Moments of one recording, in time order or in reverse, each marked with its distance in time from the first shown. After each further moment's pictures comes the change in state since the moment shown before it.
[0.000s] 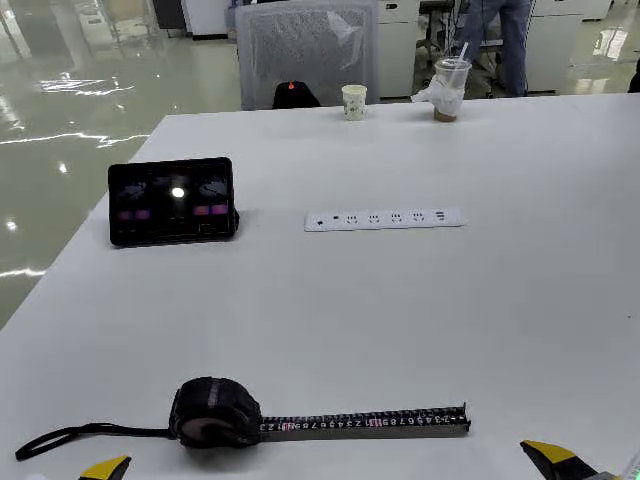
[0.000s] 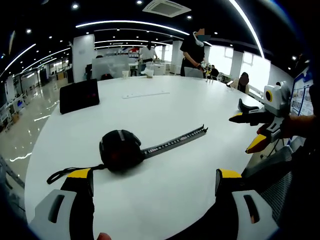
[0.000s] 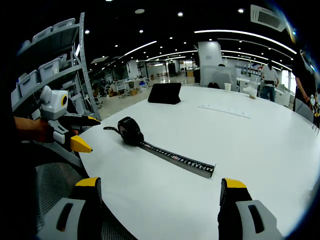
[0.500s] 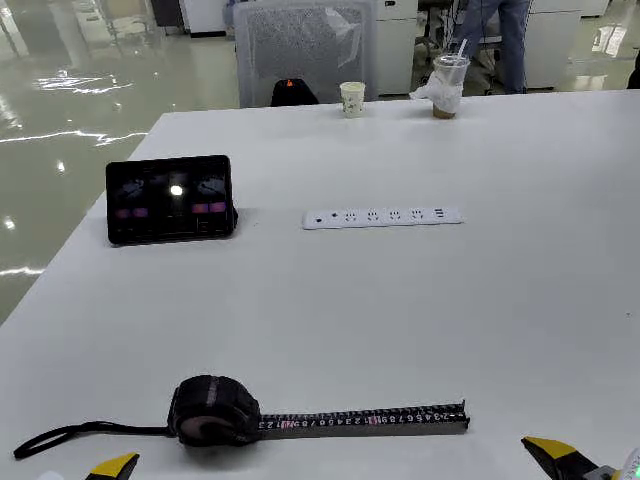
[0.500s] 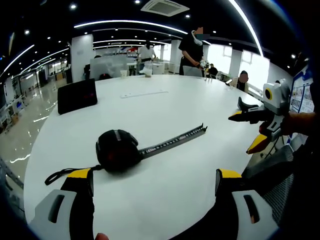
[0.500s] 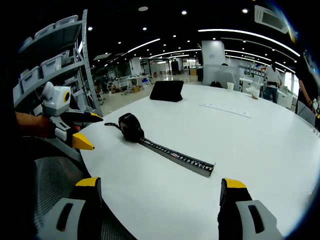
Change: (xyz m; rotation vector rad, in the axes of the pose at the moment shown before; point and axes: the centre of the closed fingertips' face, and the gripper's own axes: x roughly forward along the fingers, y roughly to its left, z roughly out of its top) left arm 0.007 -0.004 -0.001 0.010 0.009 -0.002; right arm 0.000 -0.004 -0.005 -0.029 0.024 0.020
